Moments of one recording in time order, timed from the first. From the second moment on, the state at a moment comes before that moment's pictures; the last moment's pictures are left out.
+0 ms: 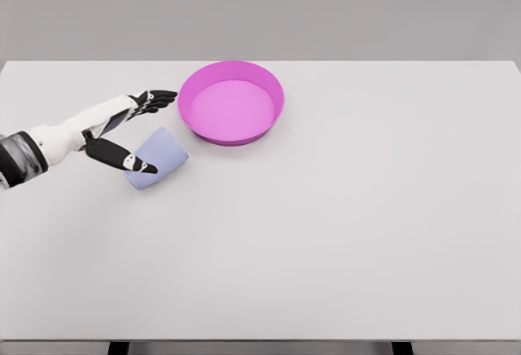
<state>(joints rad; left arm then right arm) -0.29 0.67 -0.23 -1.76 0.19 0.17 -0.61 0.03 0.00 0.28 0.05 -0.09 -0.07 -0.11</state>
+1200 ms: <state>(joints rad) -0.24 0.57 -0.18 -1.76 0.07 0.32 -0.55 0.03 0.00 0.28 0.05 -0.09 -0.07 -0.11</state>
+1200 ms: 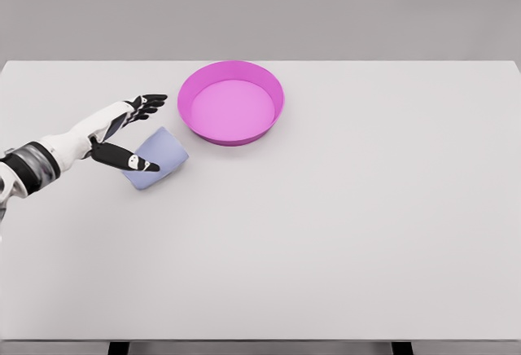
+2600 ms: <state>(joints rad) -0.23 0.50 -0.18 -1.76 -0.04 0.37 -0.54 0.03 0.00 0.28 0.05 -0.09 -0.07 -0.11</state>
